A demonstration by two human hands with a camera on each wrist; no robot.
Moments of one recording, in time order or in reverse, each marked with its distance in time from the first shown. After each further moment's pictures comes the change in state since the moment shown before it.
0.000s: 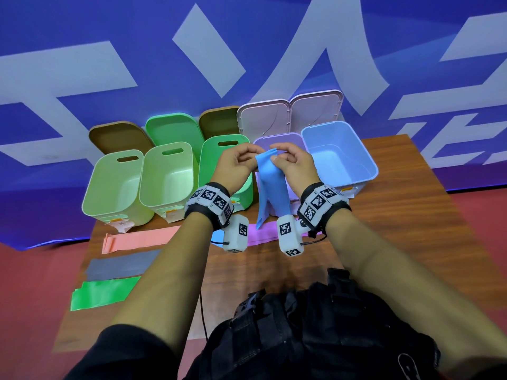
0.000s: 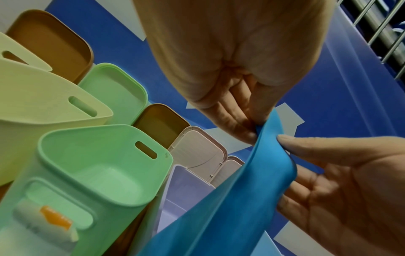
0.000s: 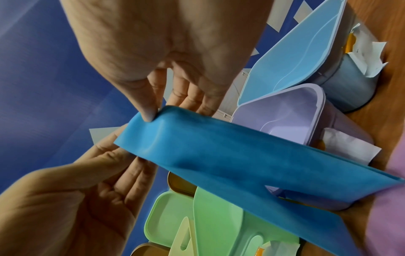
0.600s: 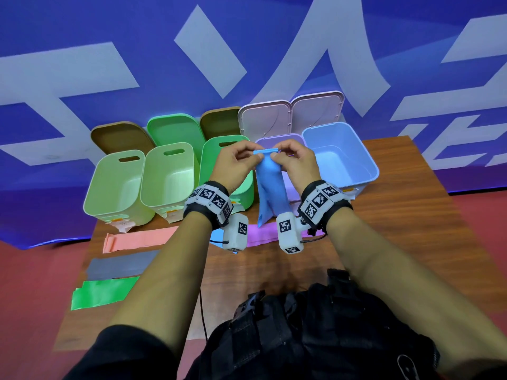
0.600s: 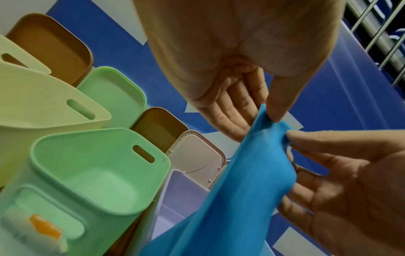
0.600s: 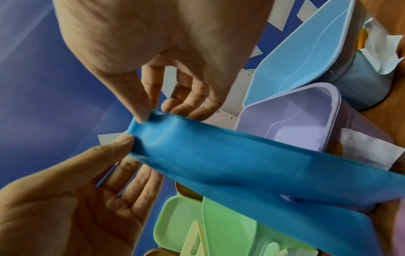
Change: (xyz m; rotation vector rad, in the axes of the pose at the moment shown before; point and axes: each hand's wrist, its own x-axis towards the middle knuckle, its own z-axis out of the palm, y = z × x) left_hand 0.000 0.008 -0.002 0.066 0.065 0.003; right_hand 0.002 -0.010 -0.001 0.020 0.027 -0.054
